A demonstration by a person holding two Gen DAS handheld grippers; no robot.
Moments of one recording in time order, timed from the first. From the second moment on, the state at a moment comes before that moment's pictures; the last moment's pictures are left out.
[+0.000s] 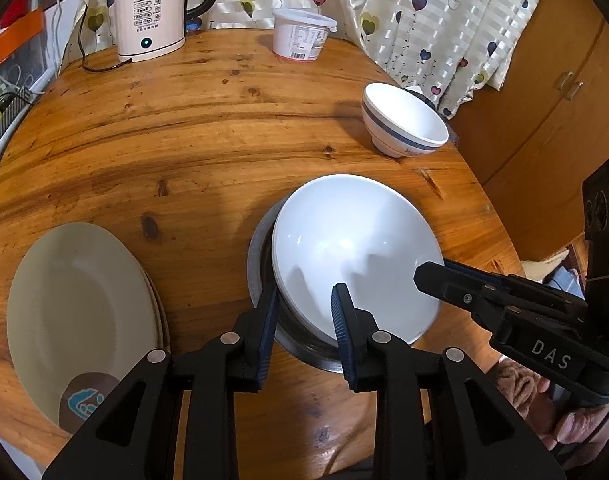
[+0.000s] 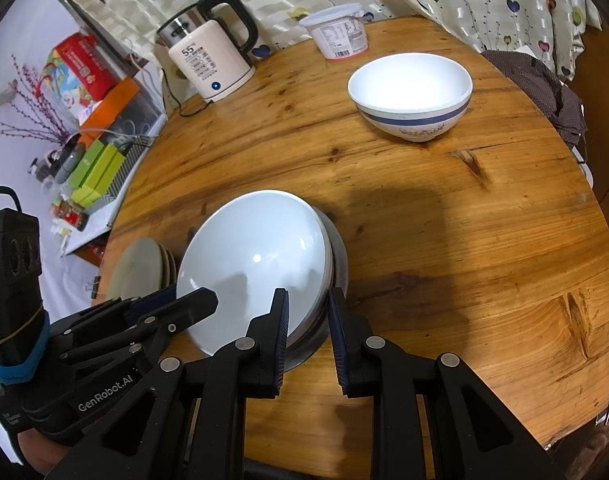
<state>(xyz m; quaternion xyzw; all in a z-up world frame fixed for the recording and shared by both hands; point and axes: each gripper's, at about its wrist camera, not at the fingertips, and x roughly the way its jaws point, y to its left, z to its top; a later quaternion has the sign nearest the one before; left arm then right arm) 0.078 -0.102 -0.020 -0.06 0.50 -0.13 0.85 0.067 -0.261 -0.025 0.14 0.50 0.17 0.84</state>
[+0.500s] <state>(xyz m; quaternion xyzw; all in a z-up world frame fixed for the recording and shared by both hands) 0.074 -0.090 -0.005 -0.07 0.48 -0.13 0.87 0.065 -0.268 -0.012 0.14 0.48 0.16 0.85</state>
